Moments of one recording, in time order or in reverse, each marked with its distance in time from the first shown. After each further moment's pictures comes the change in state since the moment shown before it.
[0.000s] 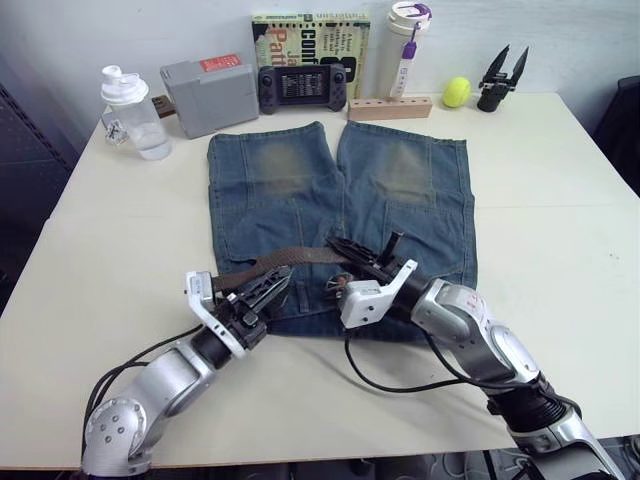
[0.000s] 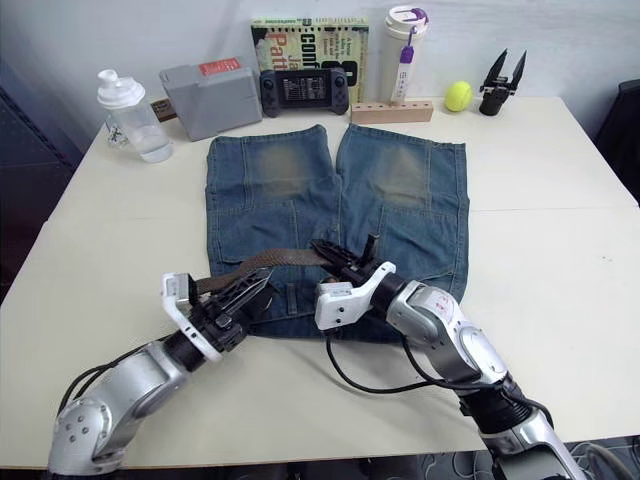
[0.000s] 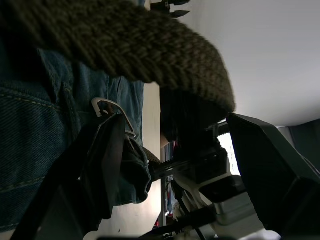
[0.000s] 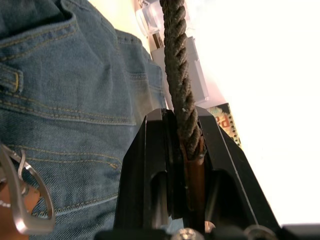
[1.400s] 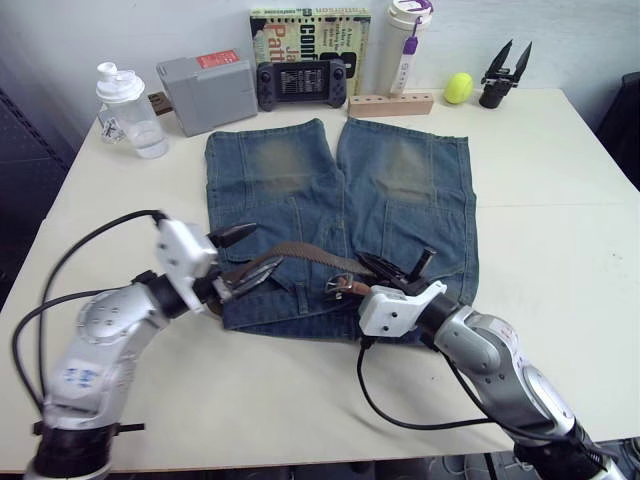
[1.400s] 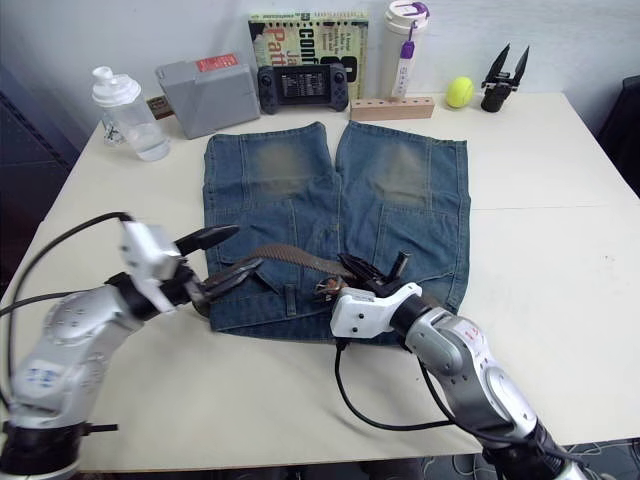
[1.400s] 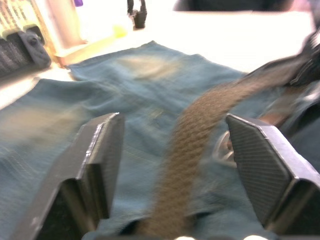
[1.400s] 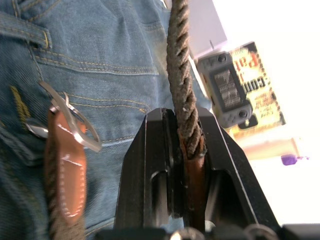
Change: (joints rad) left arm -0.134 0.291 0.237 -0.069 1.063 -0.031 -0.930; right arm 0.156 -0.093 -0.012 -0.241 0.118 0.306 0.058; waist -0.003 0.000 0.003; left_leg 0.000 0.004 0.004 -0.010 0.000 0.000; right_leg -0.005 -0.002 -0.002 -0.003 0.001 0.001
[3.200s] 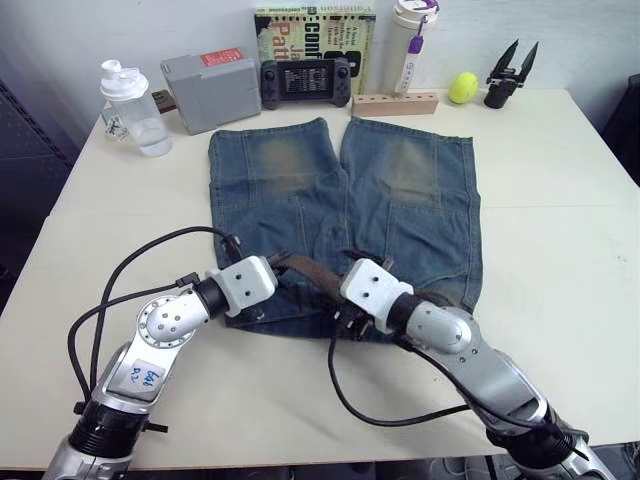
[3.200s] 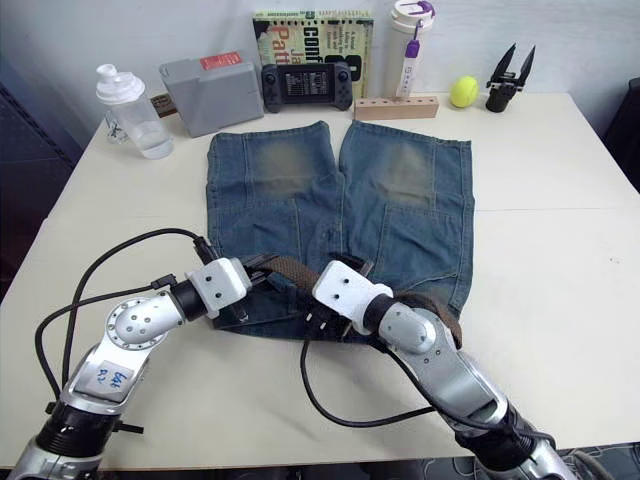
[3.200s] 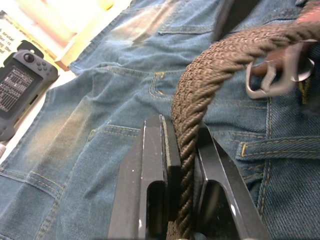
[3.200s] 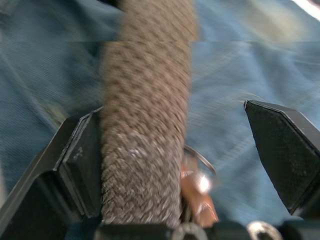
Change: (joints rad) left arm -0.113 -0.070 -0.393 0.218 0.921 -0.570 0.089; right arm -0.076 0.100 0.124 -0.138 0.419 0.622 -0.043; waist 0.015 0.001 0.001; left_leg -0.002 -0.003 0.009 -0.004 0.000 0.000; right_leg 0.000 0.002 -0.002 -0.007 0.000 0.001
